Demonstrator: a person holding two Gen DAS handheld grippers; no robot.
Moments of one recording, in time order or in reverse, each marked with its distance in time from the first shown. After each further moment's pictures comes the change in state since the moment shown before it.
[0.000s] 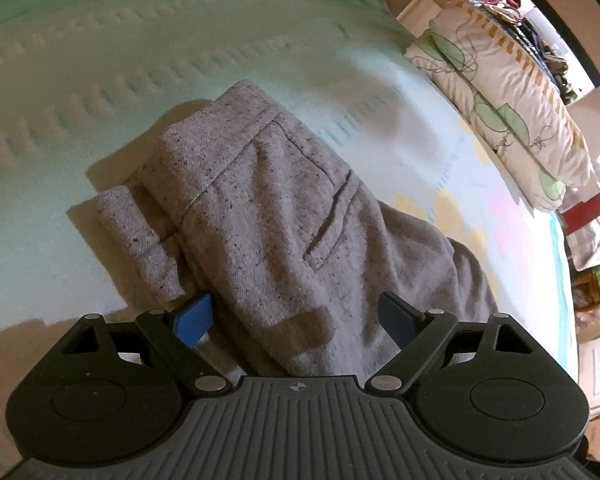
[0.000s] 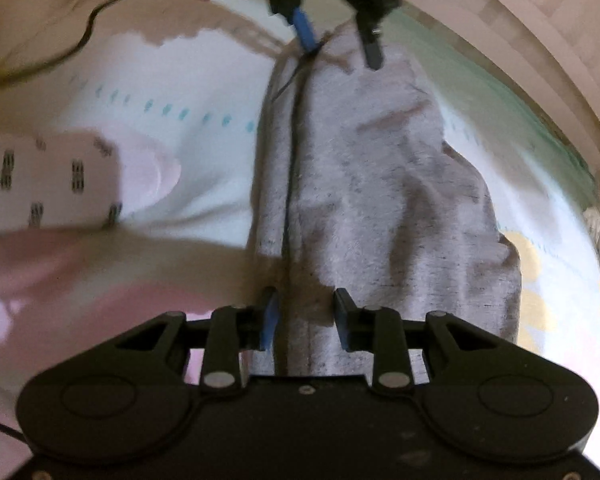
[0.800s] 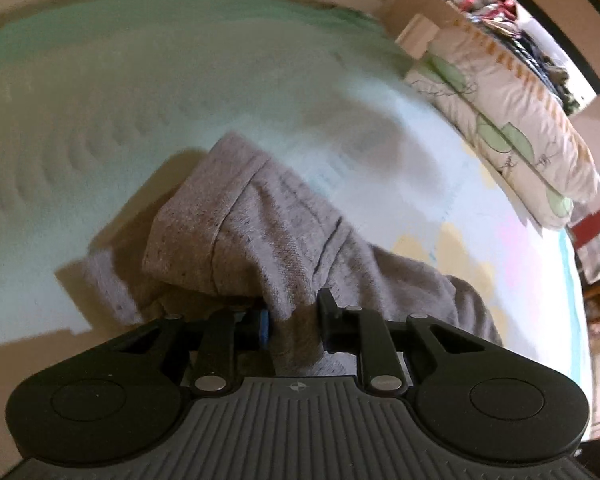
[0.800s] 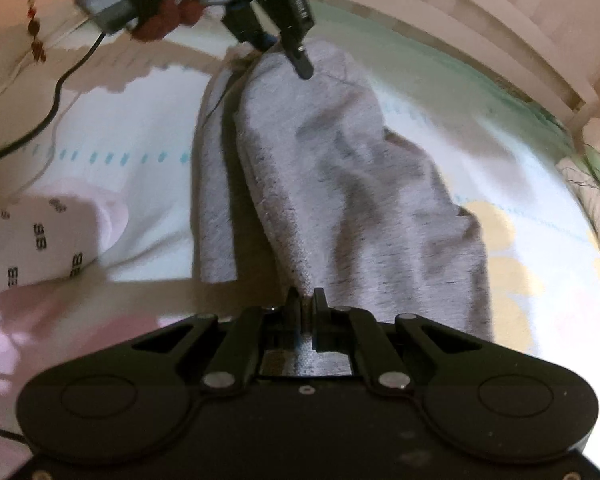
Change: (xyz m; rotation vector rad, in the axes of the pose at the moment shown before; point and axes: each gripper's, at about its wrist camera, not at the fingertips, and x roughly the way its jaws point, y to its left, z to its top) left arm -0.005 -0.018 0.012 0.046 -0.107 0.044; right arm -0.018 -0.039 -0.001 0.231 -0.031 -0.034
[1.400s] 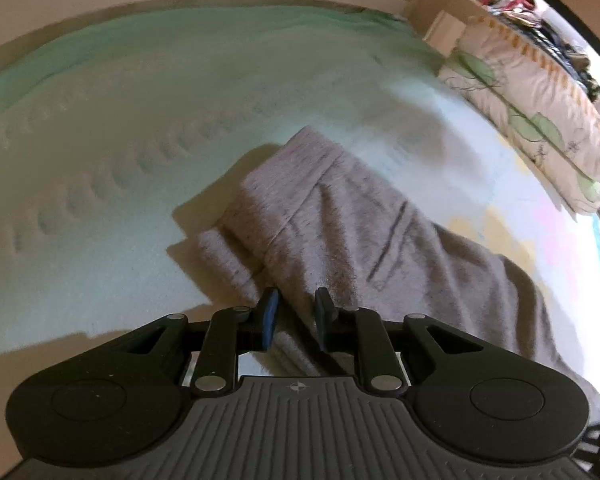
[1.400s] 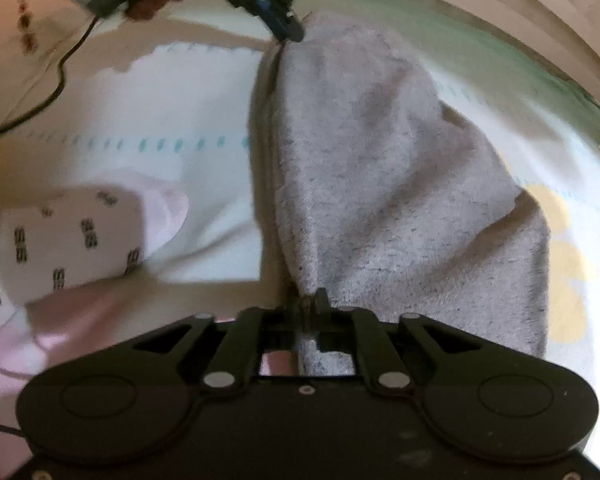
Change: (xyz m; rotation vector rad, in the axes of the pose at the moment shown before) left arm -0.032 0.033 -0.021 0.039 0.003 0.117; right arm 0.013 0.020 0.003 0.033 0.055 0.139
